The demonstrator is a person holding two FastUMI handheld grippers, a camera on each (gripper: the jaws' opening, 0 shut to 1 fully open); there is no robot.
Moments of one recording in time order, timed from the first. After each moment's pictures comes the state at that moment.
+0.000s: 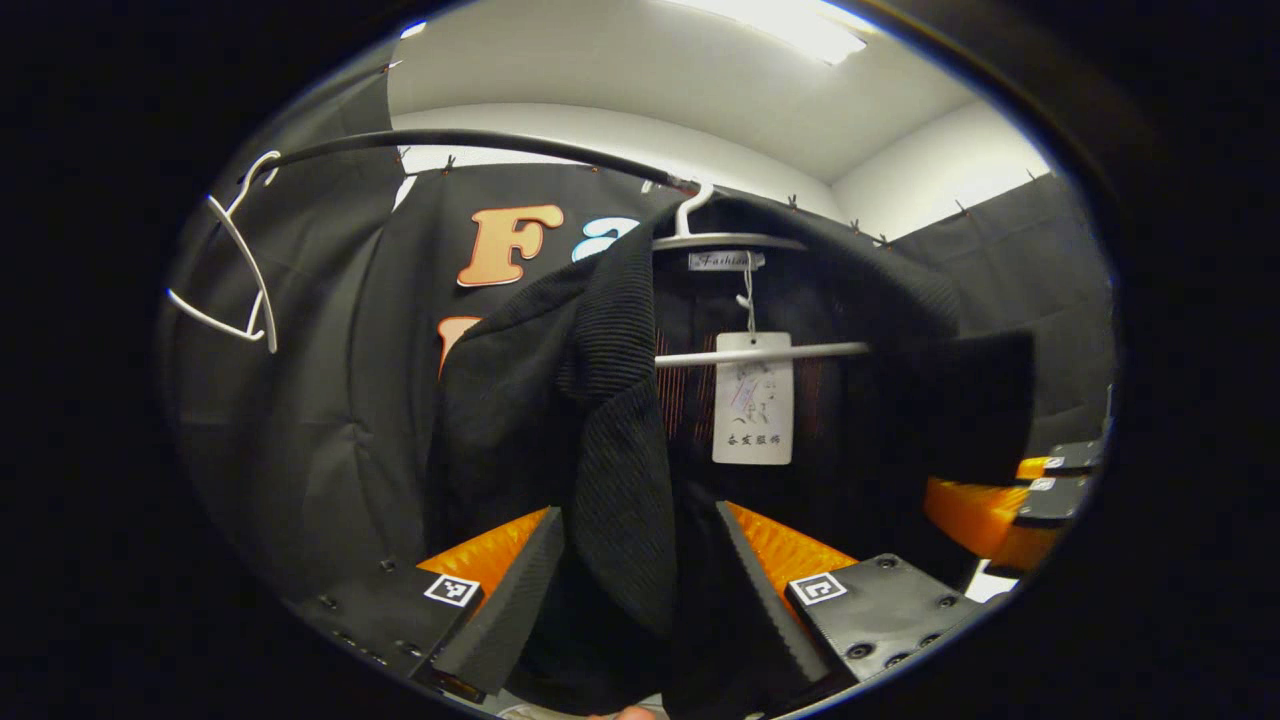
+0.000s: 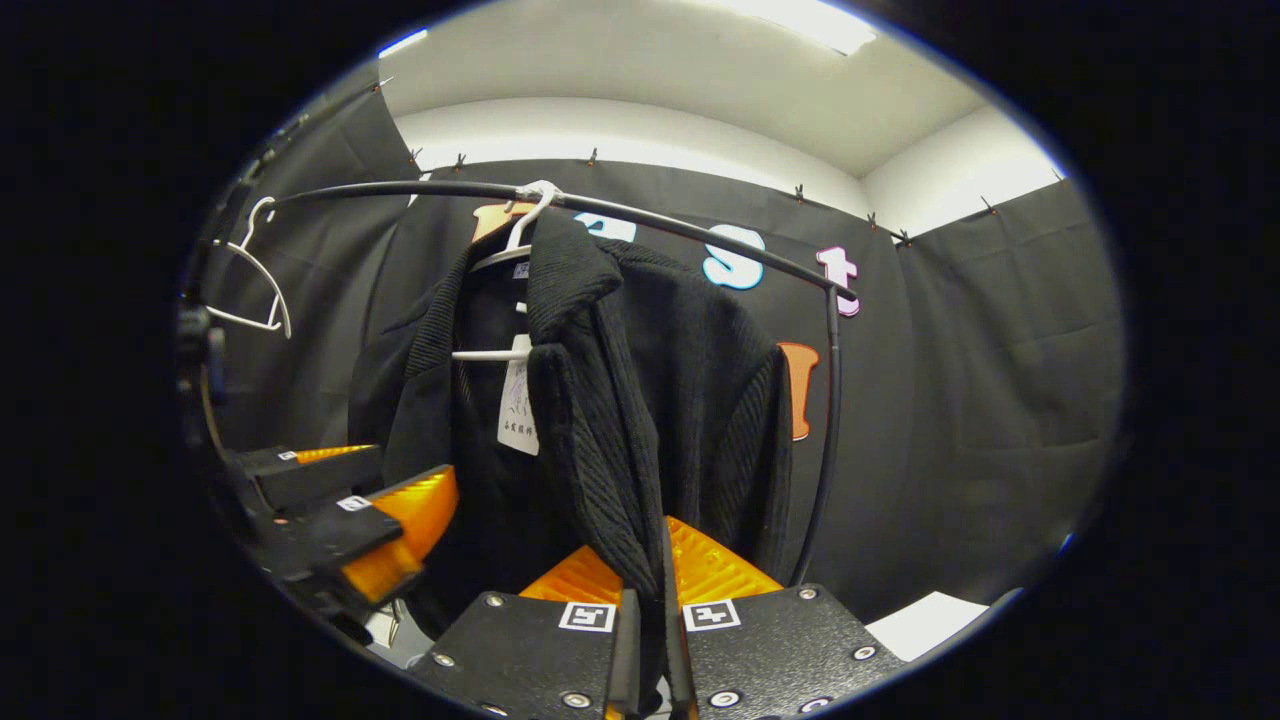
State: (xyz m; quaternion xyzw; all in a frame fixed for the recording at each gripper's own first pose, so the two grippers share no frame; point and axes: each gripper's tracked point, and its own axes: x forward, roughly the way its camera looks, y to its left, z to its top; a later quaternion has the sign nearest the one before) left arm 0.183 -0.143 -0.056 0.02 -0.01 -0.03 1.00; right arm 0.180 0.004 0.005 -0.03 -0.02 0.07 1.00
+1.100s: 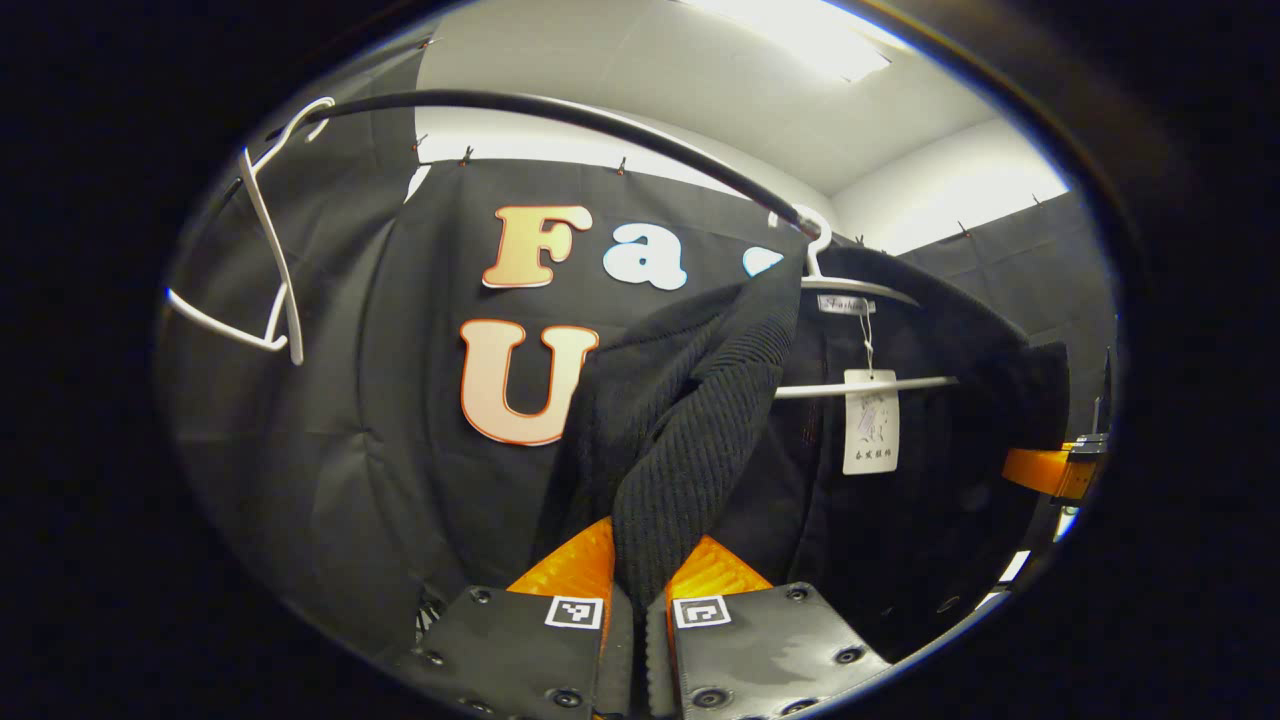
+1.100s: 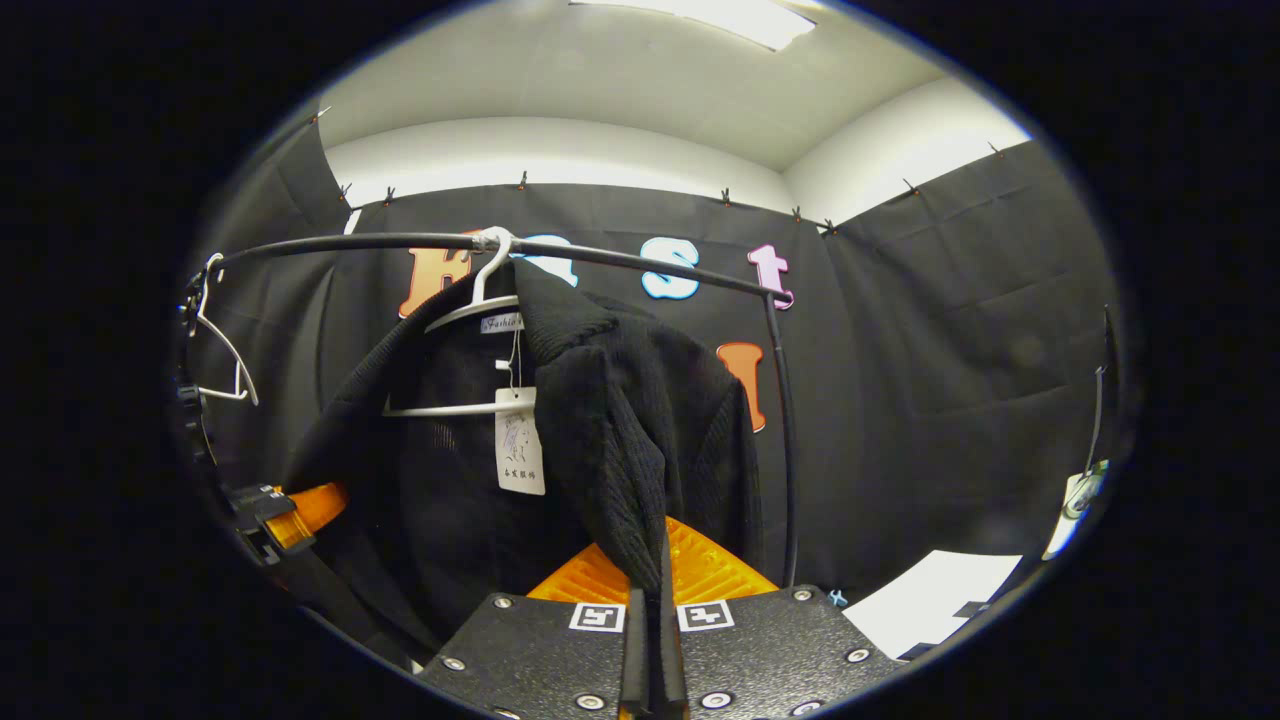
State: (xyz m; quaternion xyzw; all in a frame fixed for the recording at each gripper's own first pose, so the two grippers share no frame) left arm 0.173 -0.017 -0.018 -0.01 -0.02 -0.08 1.00; right arm 0.144 0.013 0.037 0.03 -0.05 -0.04 1.00
